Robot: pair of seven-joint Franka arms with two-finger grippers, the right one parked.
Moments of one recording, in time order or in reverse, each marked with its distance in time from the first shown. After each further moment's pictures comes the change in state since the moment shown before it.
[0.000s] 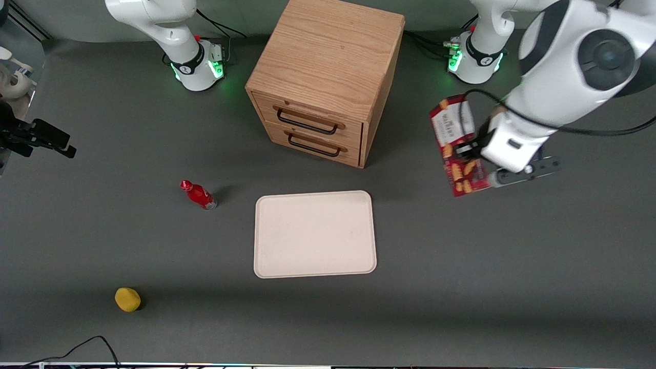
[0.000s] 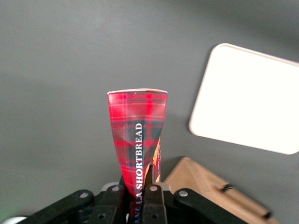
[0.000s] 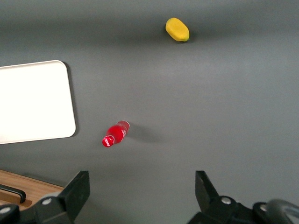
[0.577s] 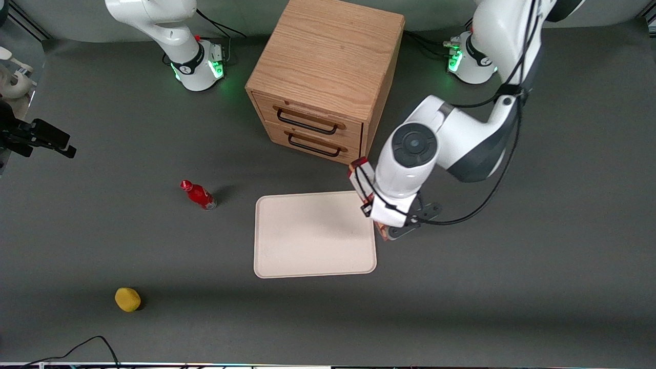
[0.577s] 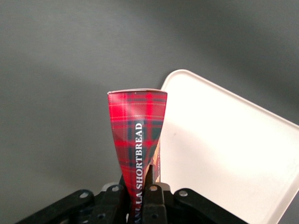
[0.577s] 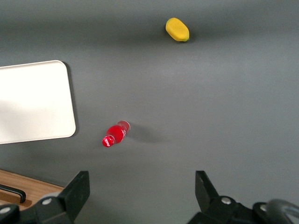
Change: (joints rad) arm -0.202 0.446 -0.049 0.288 0.257 0.229 -0.436
